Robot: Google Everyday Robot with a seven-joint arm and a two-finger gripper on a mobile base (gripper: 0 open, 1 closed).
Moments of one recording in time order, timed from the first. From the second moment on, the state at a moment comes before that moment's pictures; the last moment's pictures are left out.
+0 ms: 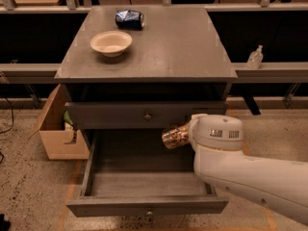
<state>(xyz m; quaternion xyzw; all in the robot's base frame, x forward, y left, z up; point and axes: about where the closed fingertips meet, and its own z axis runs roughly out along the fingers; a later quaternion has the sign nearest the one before) 0.539 -0.141 0.735 -0.68 0.61 -0.34 0.24</state>
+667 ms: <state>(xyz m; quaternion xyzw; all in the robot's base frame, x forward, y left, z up) 0.548 -0.146 0.830 -0.68 0.58 -0.39 0.23</state>
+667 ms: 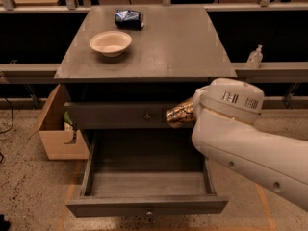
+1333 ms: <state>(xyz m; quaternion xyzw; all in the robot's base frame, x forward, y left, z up) 0.564 -0.153 0.908 -0.71 0.51 -0.43 0.22</state>
